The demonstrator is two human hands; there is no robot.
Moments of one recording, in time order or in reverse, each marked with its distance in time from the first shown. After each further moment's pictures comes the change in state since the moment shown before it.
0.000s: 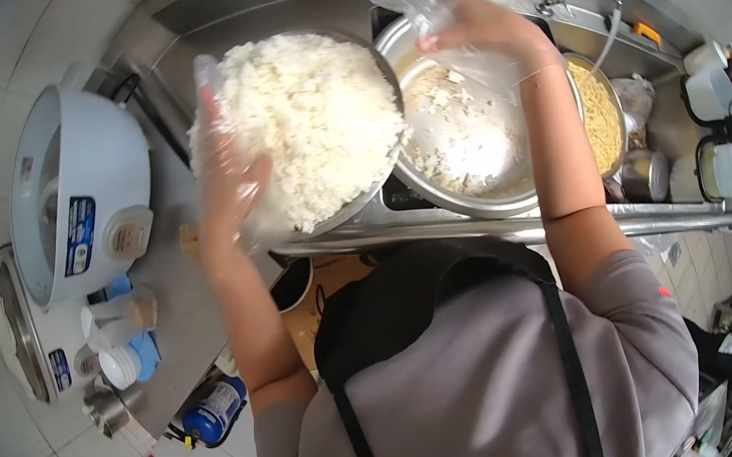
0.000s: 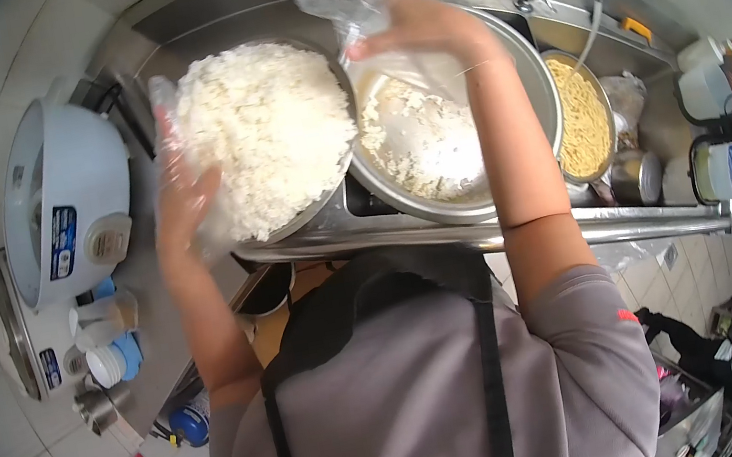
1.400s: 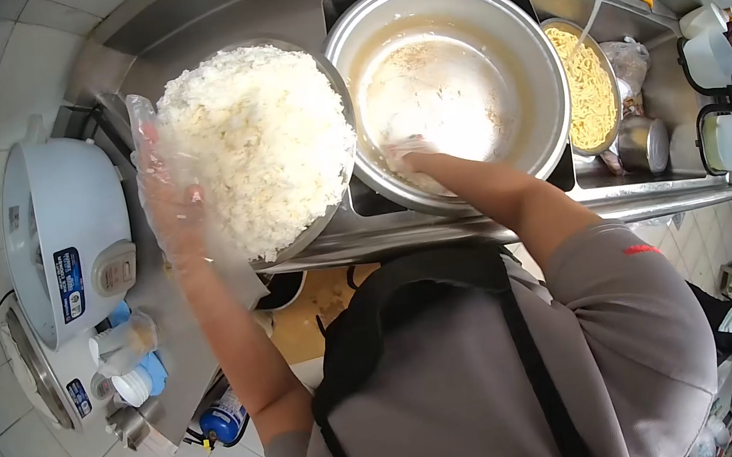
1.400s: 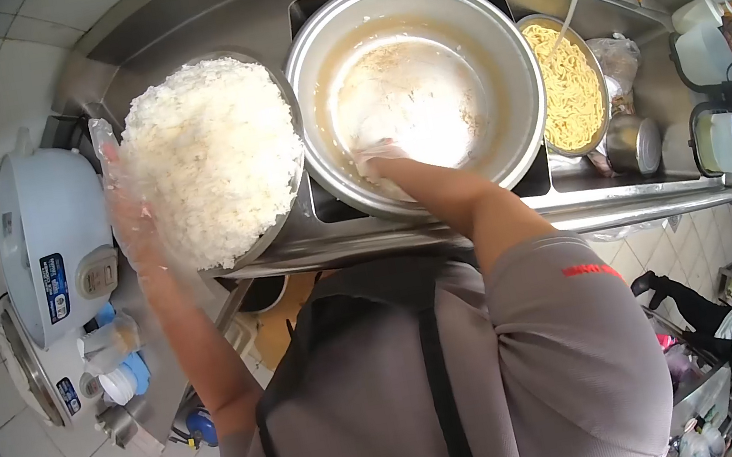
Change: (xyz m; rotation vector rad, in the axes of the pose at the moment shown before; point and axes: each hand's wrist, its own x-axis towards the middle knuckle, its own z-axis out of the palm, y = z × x) left_hand 0.019 -0.022 0.015 -0.162 0.084 0.068; right_hand -0.119 0.209 0.267 -0.364 -0.792 0.420
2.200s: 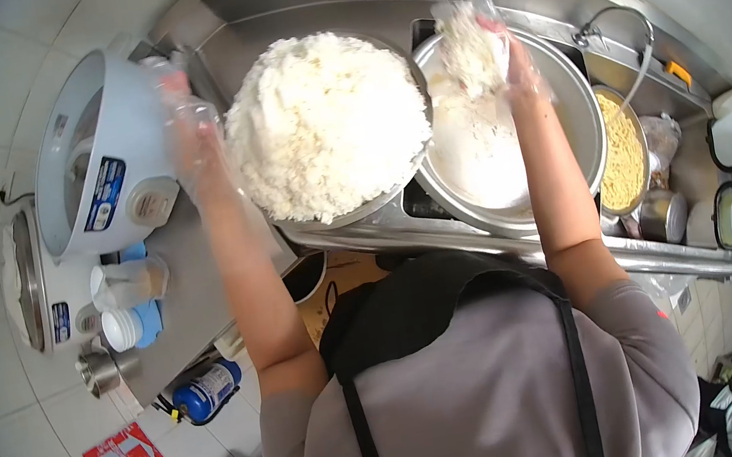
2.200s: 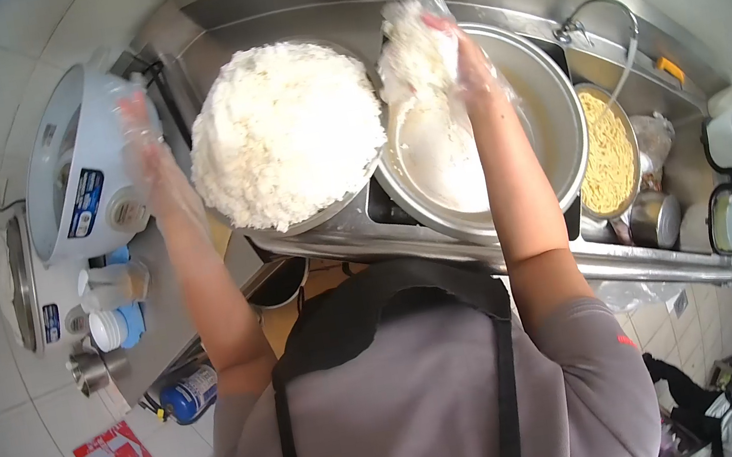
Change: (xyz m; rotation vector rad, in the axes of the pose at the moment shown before) left_hand 0.014 0.055 -0.034 -0.267 0.575 0.048; right_hand -0.125 -0.043 -0.250 1.779 0.384 -0.617
